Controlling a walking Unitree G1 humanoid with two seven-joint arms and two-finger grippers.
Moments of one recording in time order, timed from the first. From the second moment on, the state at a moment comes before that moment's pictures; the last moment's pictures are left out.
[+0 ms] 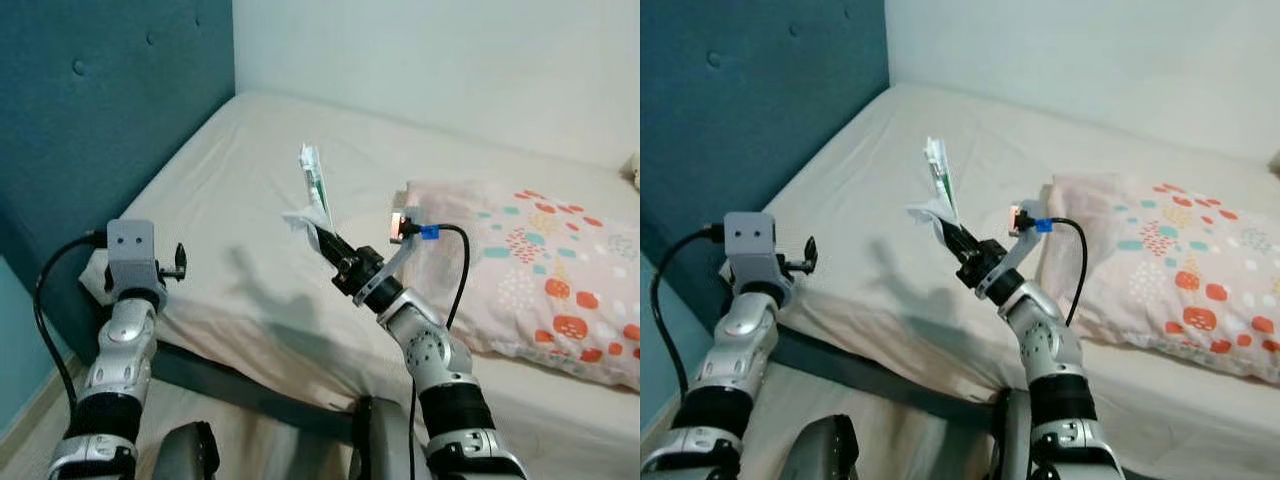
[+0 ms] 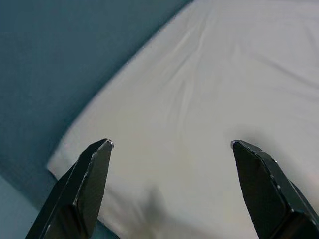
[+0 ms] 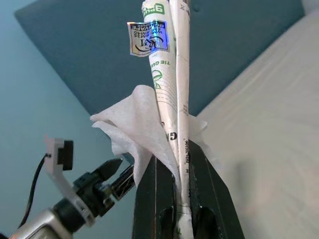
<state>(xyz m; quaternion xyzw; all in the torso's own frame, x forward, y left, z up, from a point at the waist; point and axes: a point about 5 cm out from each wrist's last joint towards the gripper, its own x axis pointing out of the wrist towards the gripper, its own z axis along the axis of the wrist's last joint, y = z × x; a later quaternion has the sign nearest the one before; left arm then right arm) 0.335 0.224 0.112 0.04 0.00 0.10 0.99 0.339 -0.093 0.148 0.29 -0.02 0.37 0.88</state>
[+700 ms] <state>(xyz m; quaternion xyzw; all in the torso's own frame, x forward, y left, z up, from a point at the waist) 0.303 0.196 0.034 0.07 0.12 0.02 0.99 0.309 -0.149 0.041 0.17 0.18 0.24 0.94</state>
